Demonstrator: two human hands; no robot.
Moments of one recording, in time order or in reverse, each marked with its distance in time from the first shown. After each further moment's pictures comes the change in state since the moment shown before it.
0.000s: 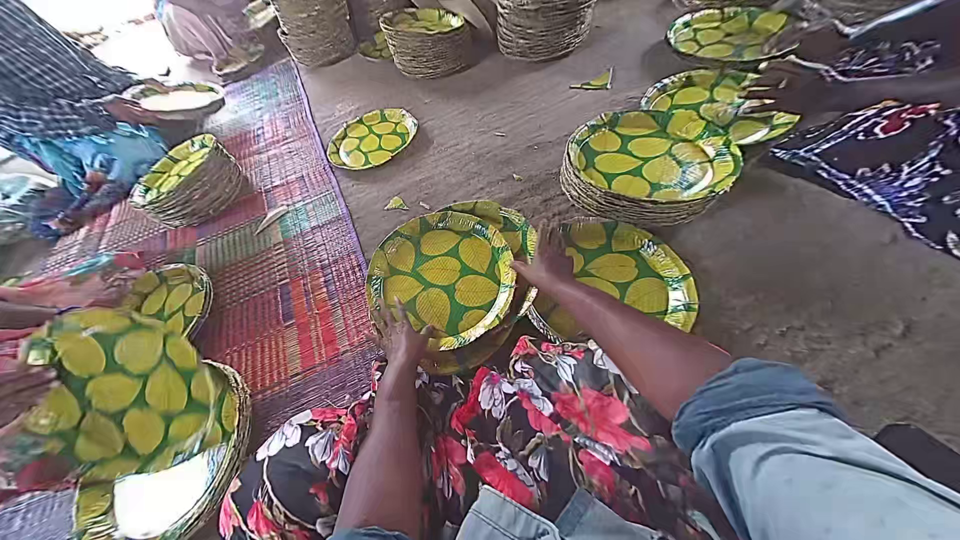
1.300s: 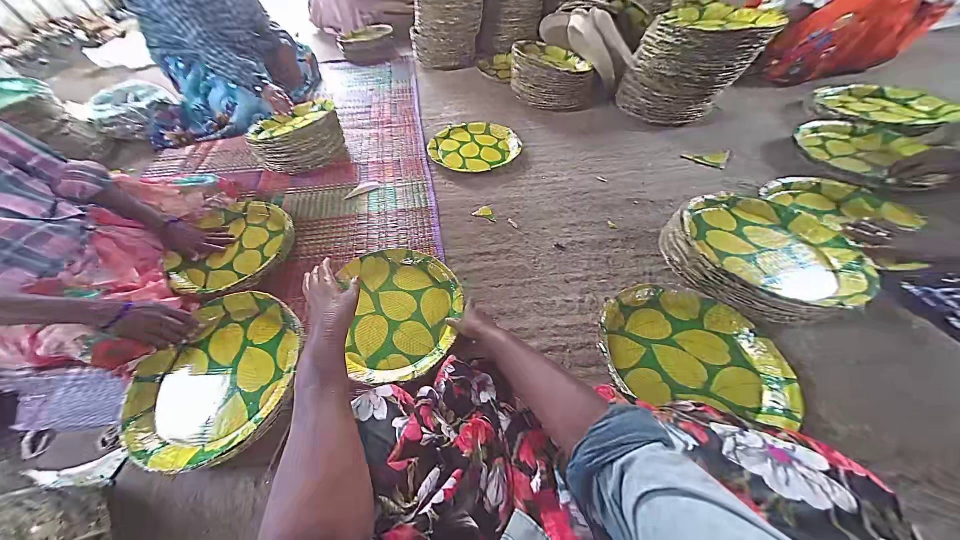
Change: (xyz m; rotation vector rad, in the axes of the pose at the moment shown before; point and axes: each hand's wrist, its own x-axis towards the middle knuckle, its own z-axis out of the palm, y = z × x) left_hand 0.015 -0.174 -0.164 -0.311 0.431 -0.076; right_hand -0.049 -0.225 0.148 -0.052 -0.694 -0.064
